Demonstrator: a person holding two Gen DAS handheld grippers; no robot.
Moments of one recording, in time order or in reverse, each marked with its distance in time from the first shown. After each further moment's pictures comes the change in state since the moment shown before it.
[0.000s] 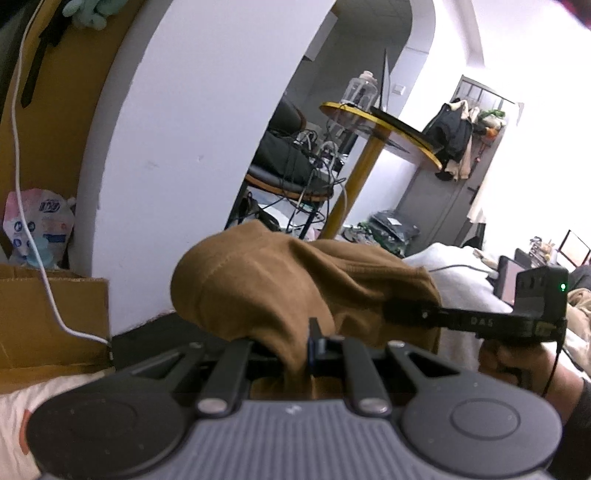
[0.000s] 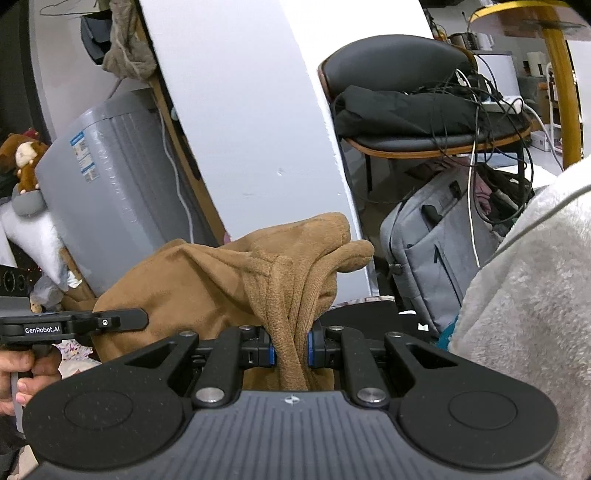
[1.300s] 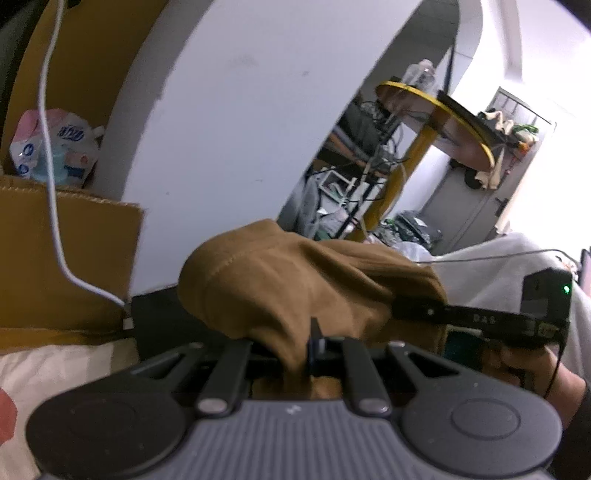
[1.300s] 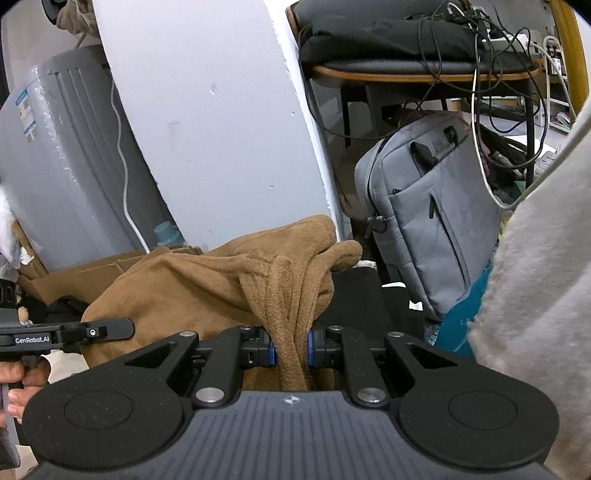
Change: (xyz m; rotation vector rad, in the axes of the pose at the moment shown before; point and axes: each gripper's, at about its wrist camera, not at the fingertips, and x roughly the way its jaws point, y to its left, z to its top) left arm 0.085 0.110 -0.056 -0.121 0.011 0.039; right arm 0.141 -0.055 -0.043 0.000 0.069 -0.062
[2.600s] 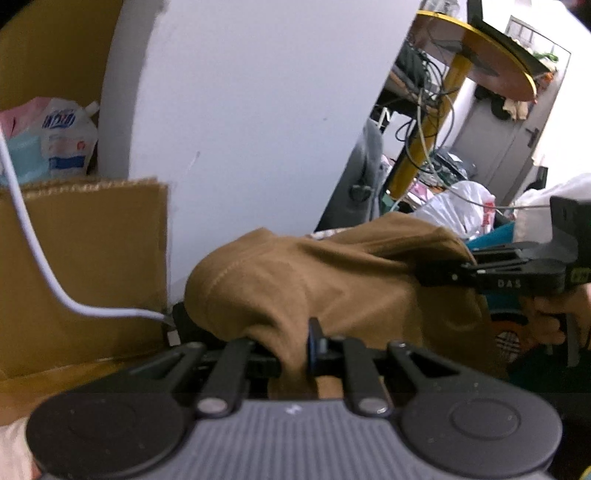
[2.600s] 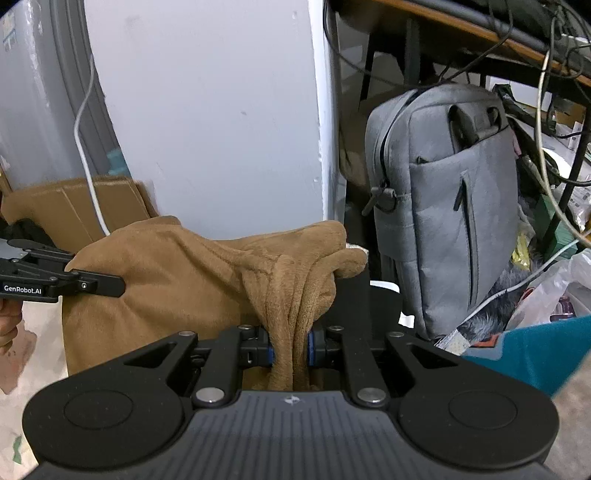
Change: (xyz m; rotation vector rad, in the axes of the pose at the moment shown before) left arm 0.086 0.048 0.009 0.149 0.188 0.117; right arm 0.120 -0.026 0.022 -0.231 0.223 -0.061
